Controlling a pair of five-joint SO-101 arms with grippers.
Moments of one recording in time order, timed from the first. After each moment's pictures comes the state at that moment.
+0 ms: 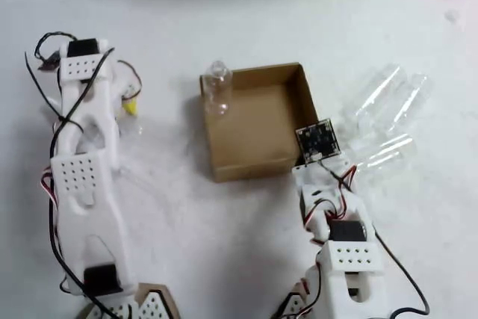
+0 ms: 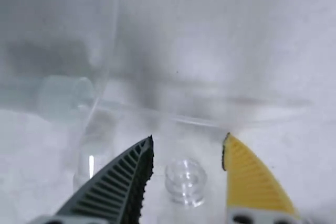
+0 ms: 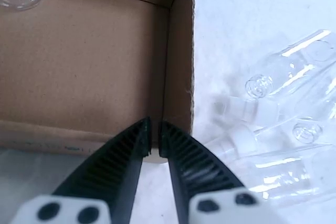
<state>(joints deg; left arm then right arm) -16.0 57.1 -52.2 100.9 59.3 -3.8 -61.6 87.5 17.1 22.5</state>
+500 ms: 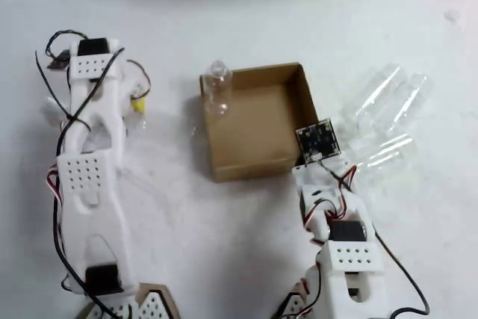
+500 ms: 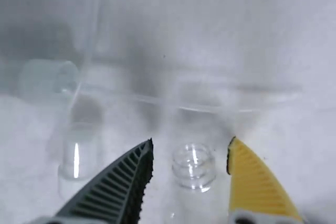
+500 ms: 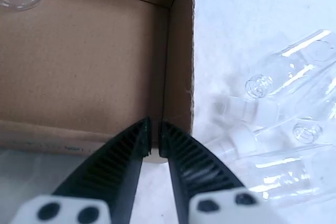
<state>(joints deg) -13.6 57.1 -52.2 100.9 61.9 -3.8 -61.6 87.5 17.1 22.5</state>
